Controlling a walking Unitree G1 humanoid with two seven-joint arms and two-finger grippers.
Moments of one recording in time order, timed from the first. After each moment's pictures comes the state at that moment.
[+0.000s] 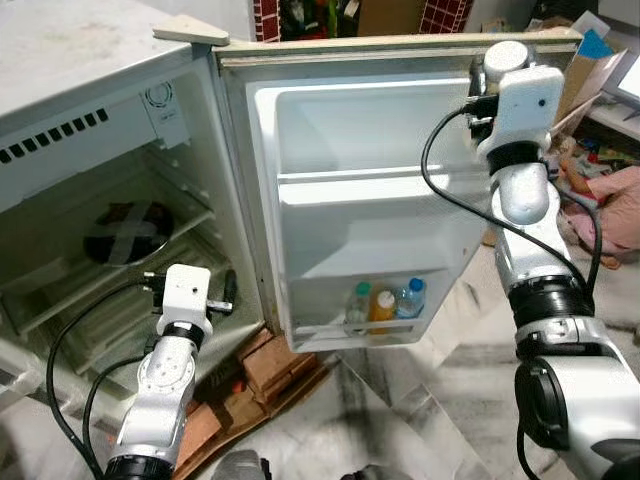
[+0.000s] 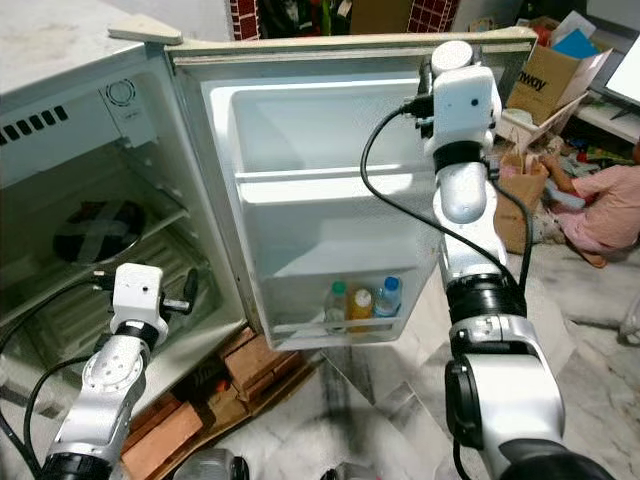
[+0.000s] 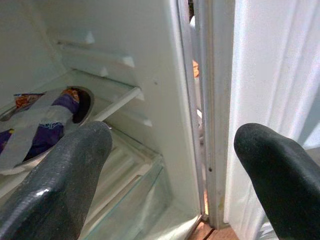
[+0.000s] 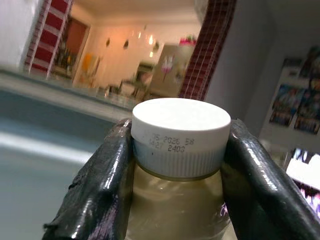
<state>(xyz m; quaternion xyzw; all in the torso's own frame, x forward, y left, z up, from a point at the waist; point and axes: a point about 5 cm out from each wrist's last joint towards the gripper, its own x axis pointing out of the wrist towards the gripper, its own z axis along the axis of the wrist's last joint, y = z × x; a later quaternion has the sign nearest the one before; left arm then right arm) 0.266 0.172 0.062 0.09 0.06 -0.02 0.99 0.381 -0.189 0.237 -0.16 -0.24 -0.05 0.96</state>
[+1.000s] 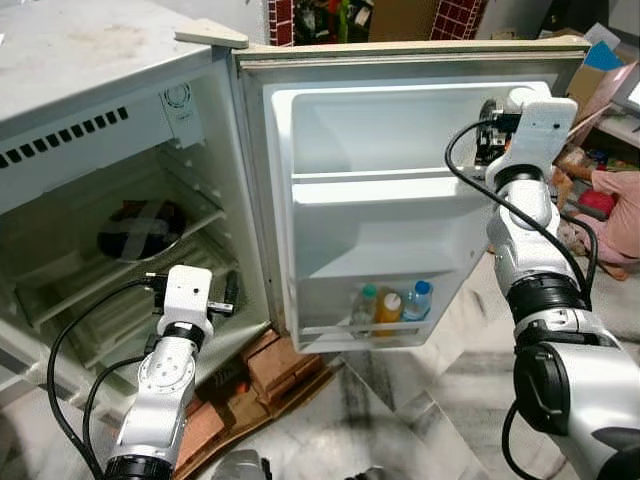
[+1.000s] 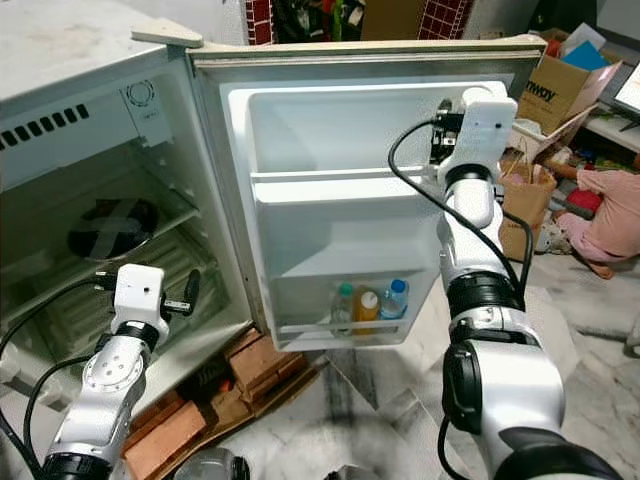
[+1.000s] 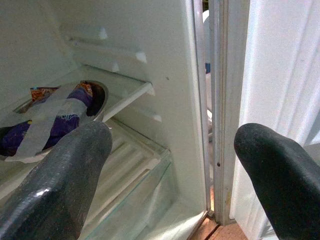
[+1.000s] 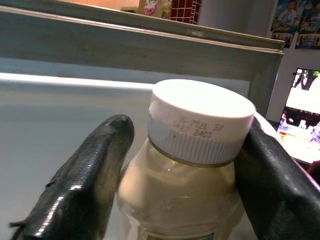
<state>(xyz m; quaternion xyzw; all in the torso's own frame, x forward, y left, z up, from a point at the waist) 0.265 0.173 0.061 0.09 0.07 -0.02 0.99 0.390 -0.214 0.208 -0.06 -0.14 -0.10 0.98</state>
